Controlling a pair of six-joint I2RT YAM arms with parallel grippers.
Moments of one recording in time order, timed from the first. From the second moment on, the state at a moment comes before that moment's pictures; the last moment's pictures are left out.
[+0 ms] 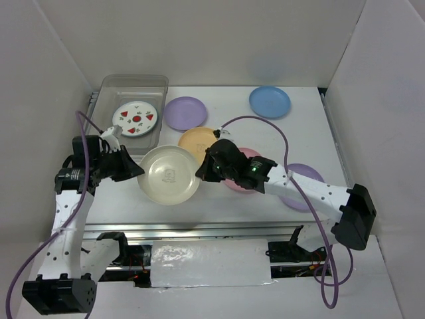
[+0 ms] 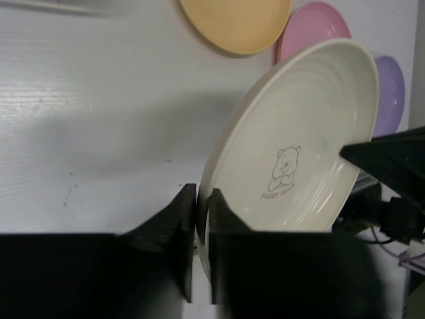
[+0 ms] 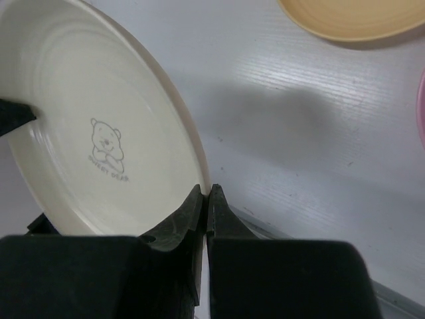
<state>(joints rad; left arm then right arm) 0.08 0.89 0.99 -0.89 0.51 -0.29 0.97 1.37 1.12 -0.39 0.14 0.90</state>
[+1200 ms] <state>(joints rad) 0.18 2.17 1.99 -0.80 -0.20 -0.79 0.79 0.72 0.79 -0.41 0.00 0.86</state>
